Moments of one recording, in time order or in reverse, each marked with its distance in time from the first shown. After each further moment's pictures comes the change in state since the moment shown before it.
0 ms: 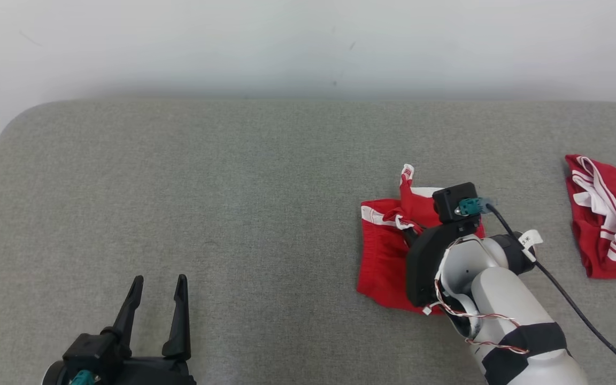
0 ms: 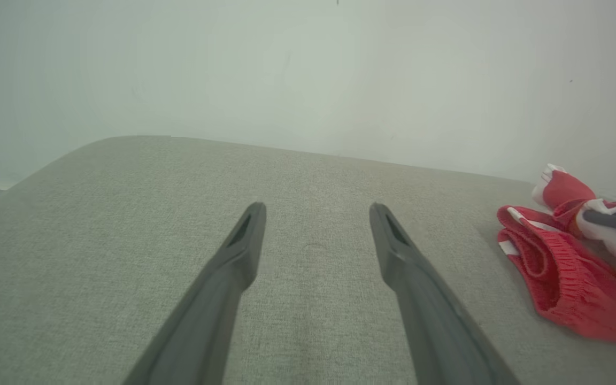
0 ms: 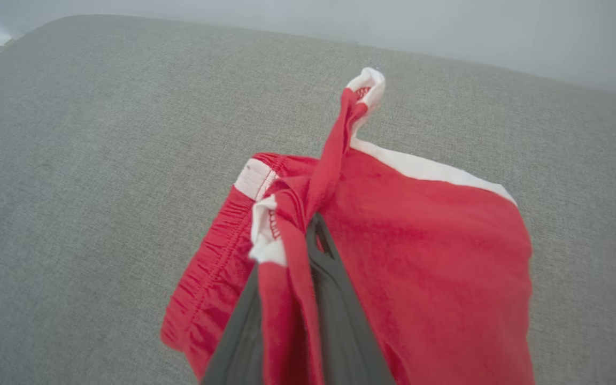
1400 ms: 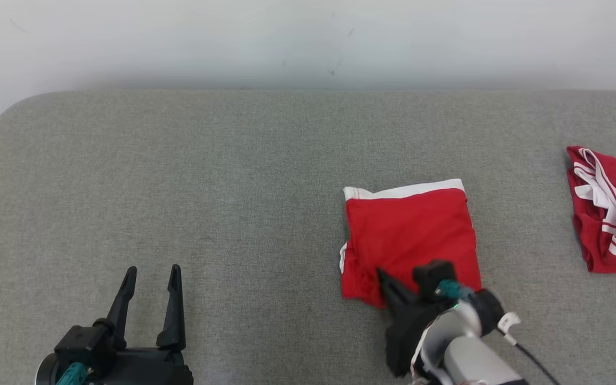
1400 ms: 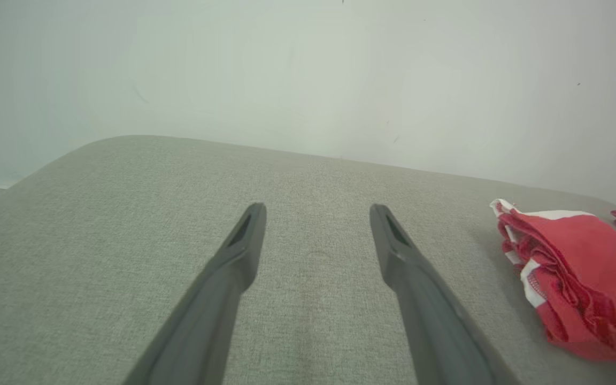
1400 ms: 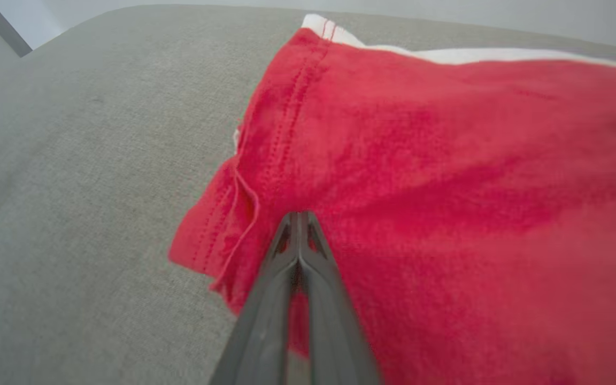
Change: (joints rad) left arm -0.023 0.000 0.013 0.000 -0.011 0.001 0.000; right arm 0.111 -0.001 0.178 0.129 0.054 0.000 -0.402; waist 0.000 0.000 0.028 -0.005
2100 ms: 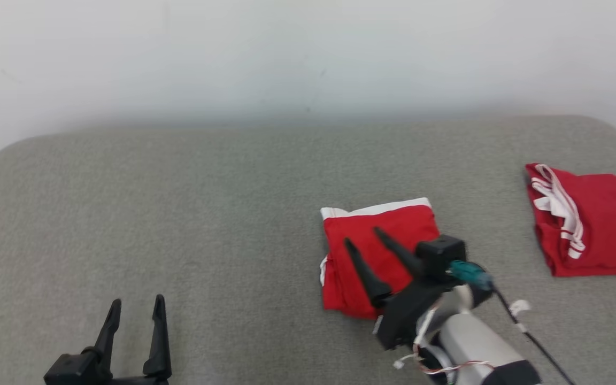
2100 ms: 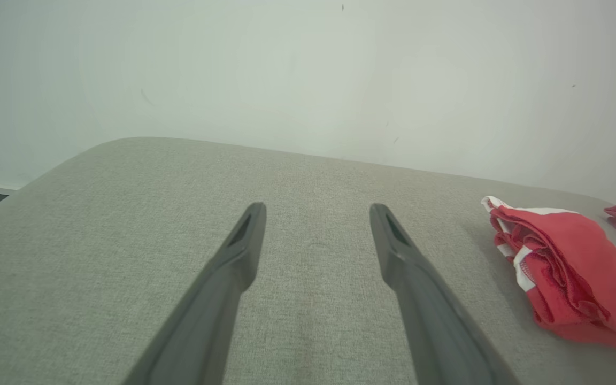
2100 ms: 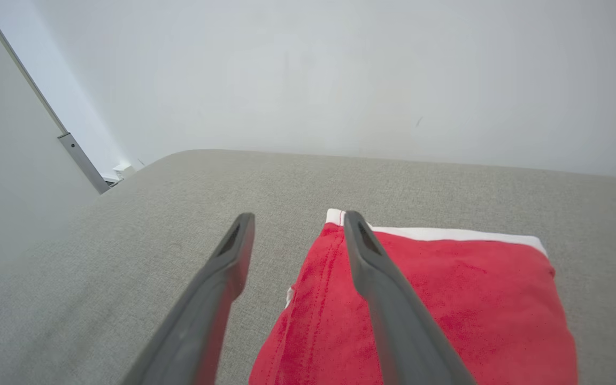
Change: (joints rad) left arm 0.065 0.000 0.045 0.020 0.012 0.008 0.000; right arm -0.037 -0.017 0.119 -0.116 0.215 0.000 -0.104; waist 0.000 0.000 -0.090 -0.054
